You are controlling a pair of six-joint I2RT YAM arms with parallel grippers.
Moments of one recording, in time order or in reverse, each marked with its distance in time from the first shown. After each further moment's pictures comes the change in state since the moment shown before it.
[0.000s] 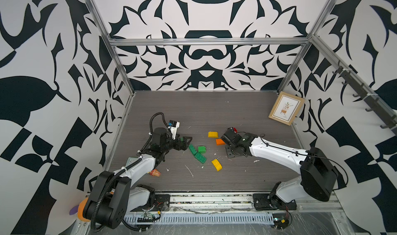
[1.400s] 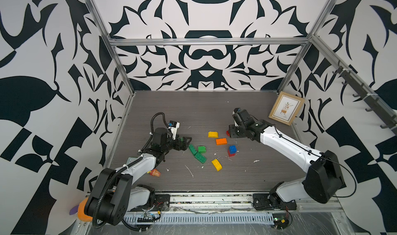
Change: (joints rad) left arm 0.000 0.034 0.001 -0.002 -0.027 0.011; right arm -0.277 -0.026 0.160 0.133 -0.145 -0.159
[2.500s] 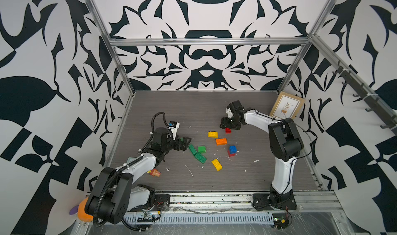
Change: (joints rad) left arm 0.000 0.006 0.006 -0.023 -0.018 0.008; right arm -0.152 0.543 0.294 0.084 -0.298 -0.074
